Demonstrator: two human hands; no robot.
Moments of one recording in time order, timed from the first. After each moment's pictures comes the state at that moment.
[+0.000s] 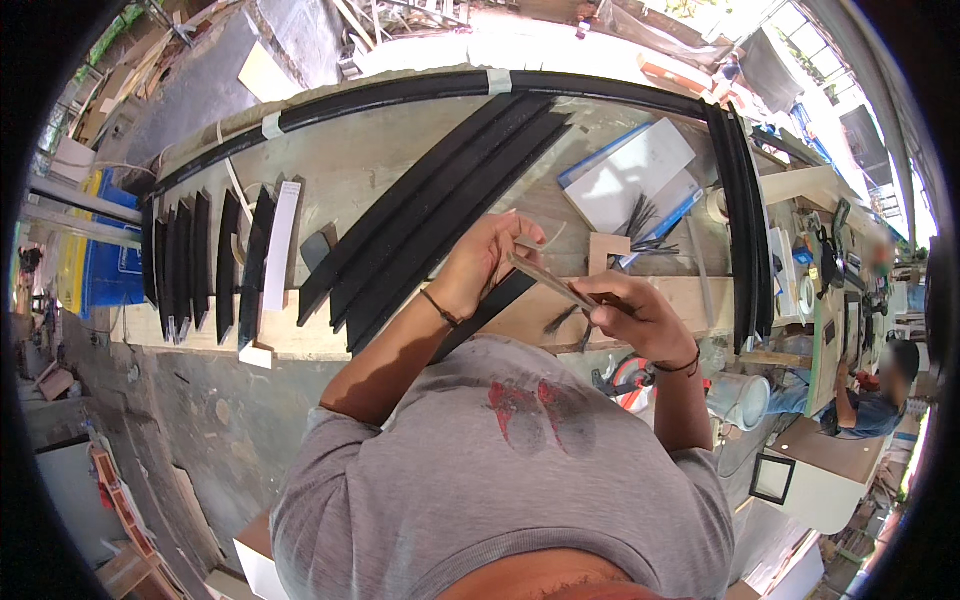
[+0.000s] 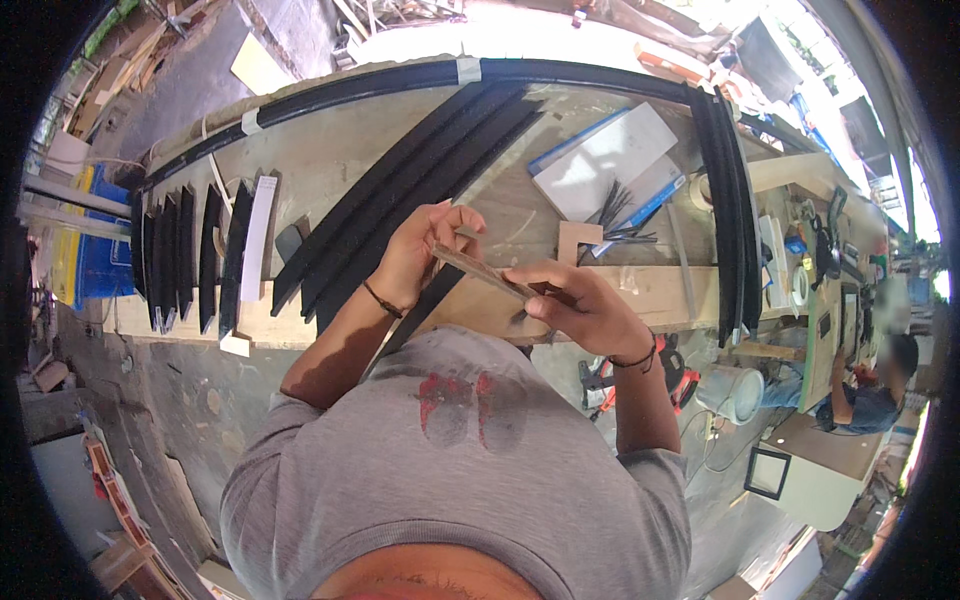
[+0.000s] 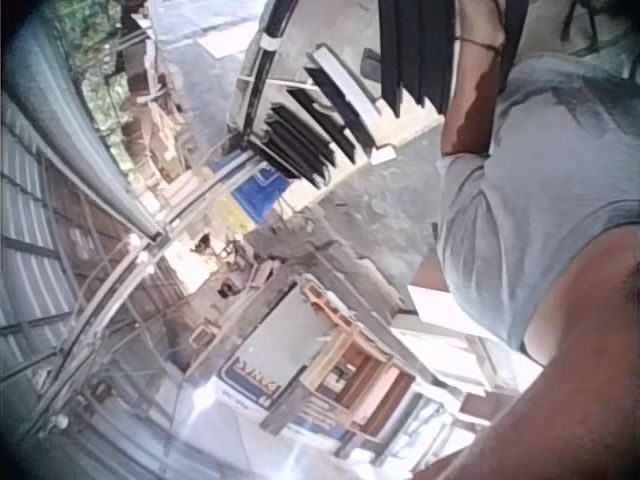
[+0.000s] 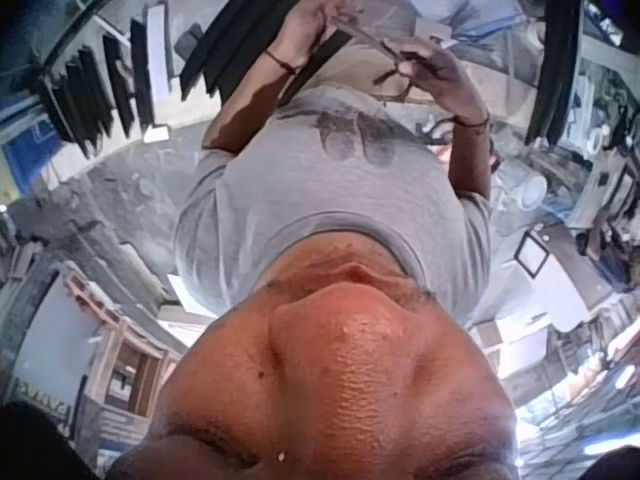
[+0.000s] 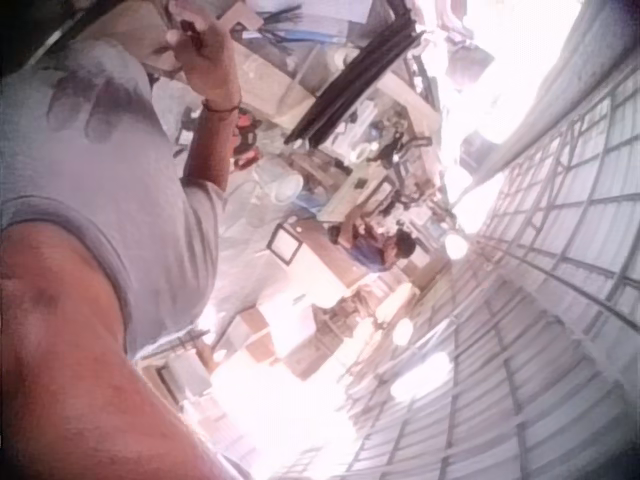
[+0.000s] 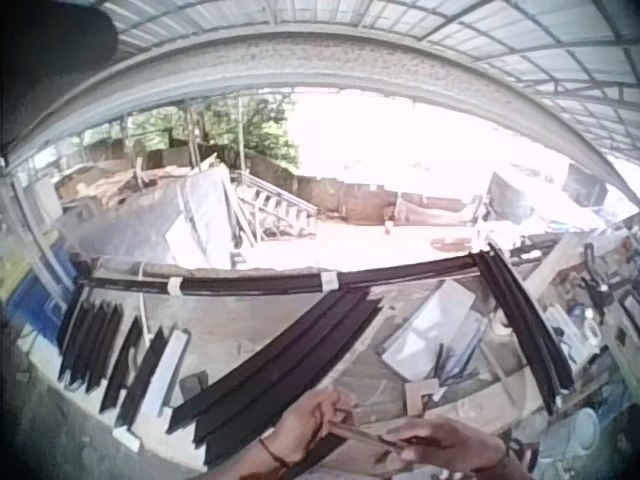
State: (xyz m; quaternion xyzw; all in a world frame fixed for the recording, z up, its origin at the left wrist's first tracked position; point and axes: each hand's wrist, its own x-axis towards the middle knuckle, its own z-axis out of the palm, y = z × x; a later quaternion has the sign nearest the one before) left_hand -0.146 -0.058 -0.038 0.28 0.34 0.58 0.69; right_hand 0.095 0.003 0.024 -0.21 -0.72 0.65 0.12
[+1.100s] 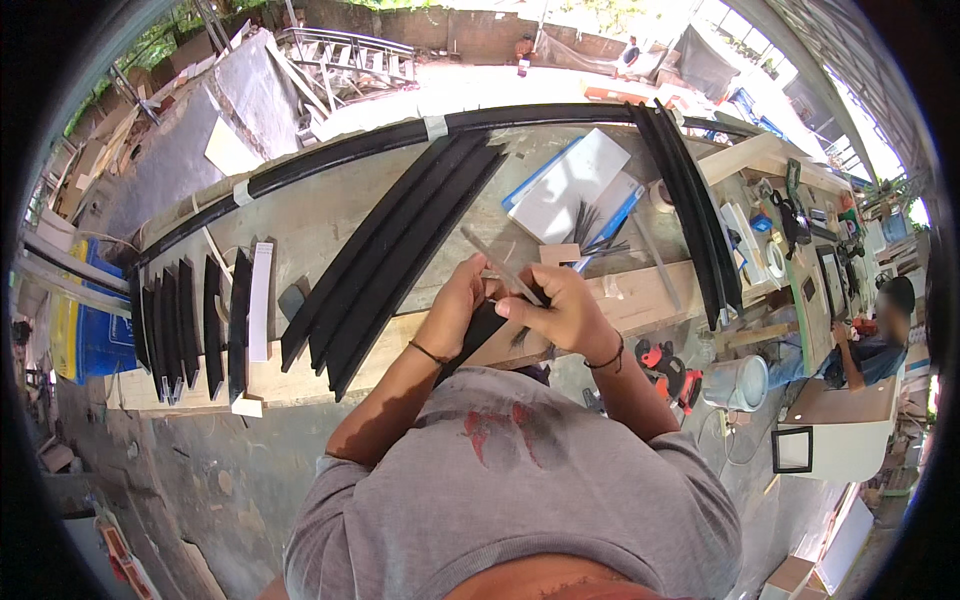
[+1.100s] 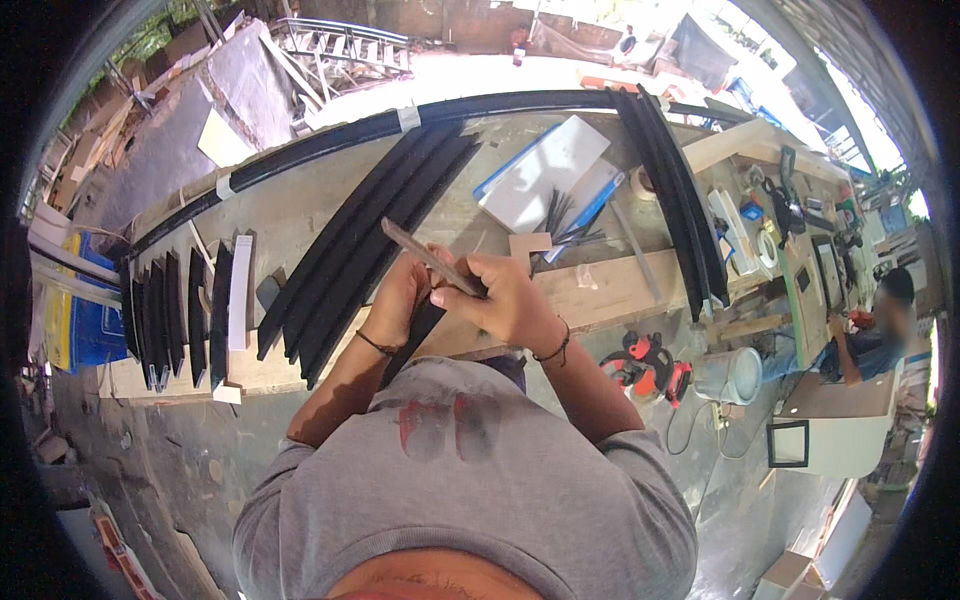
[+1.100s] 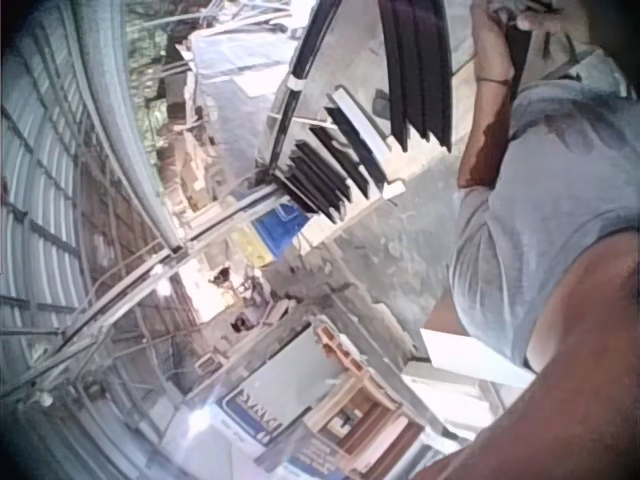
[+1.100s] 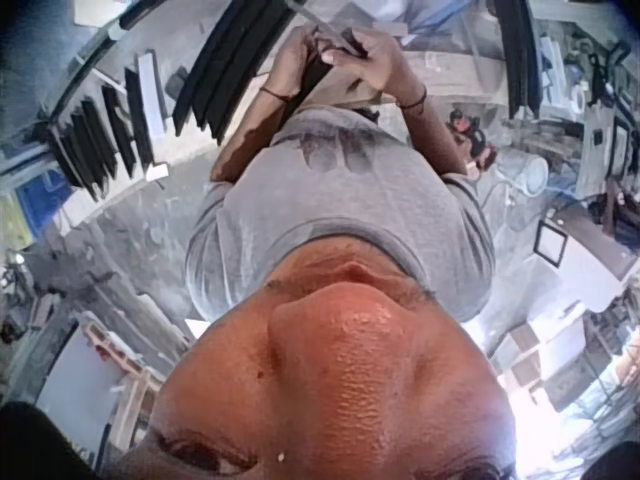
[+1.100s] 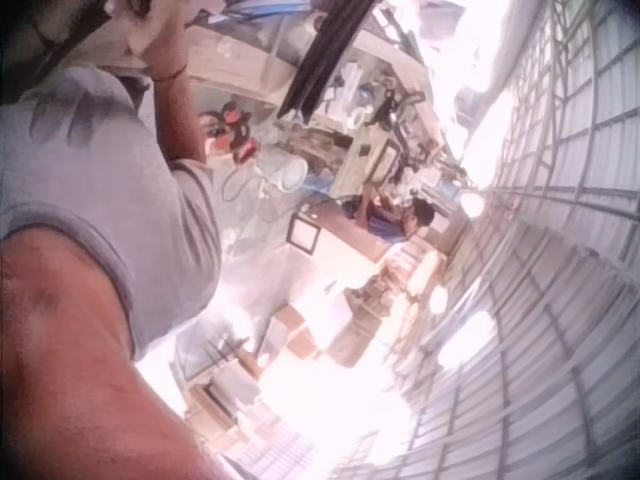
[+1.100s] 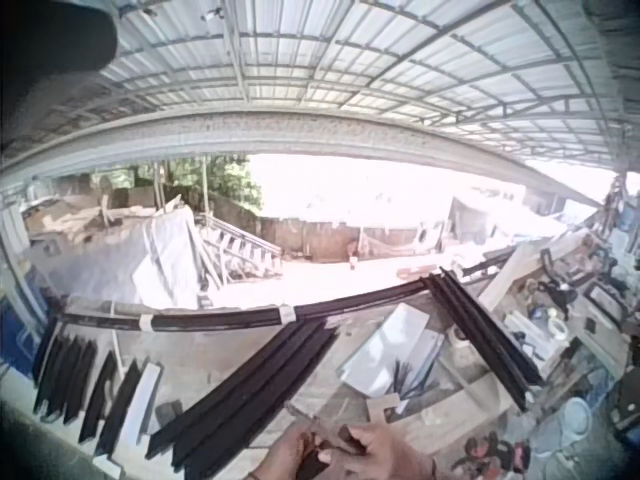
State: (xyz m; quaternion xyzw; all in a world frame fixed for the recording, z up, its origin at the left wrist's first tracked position) left_hand -0.095 -0.083 -0.015 0.25 0.38 0.57 0.68; right_hand 0.069 -0.034 0.037 -0.29 -0.77 0.52 0.24
